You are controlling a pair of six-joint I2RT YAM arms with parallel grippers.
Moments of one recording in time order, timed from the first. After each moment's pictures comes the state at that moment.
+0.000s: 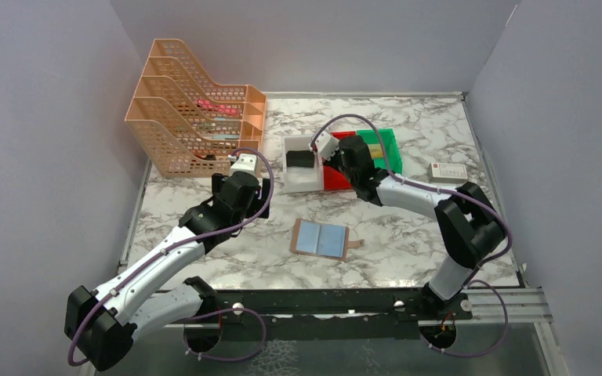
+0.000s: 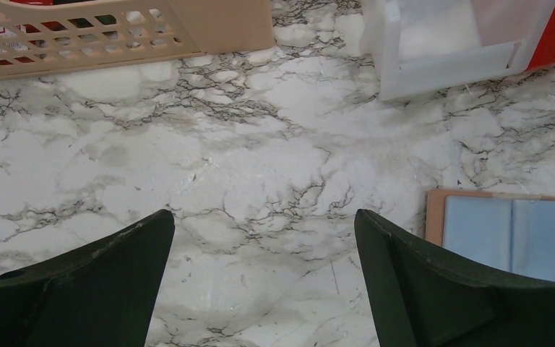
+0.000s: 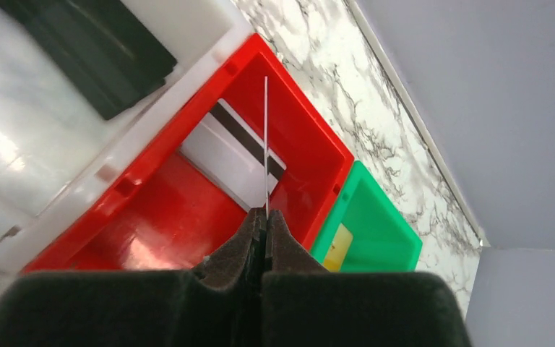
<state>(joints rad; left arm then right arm) -0.67 0.95 0.75 -0.50 -0.46 -0.31 0.65 1.69 1.00 0.26 0.30 -0.65</state>
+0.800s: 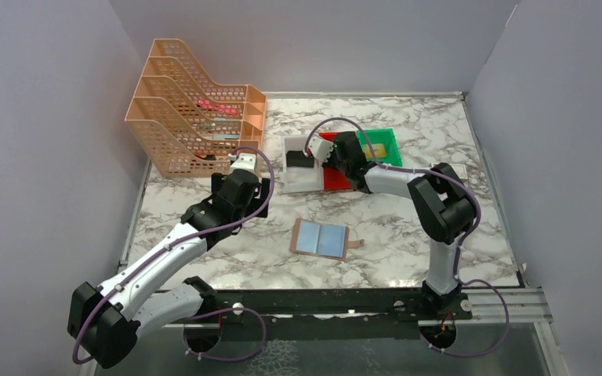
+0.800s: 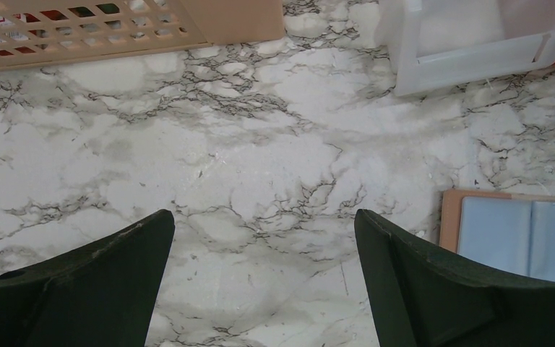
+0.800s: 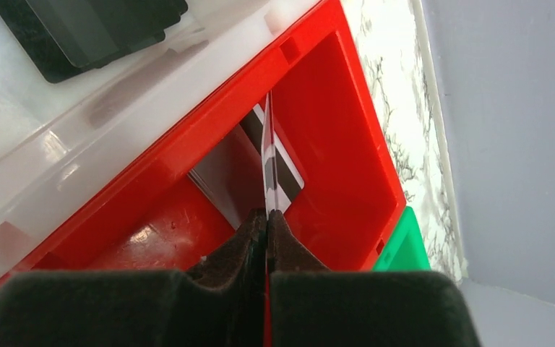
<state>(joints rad) -0.64 0.99 0.75 -0.50 -0.45 -0.30 0.57 1.94 1.14 0.23 0.22 -0.84</state>
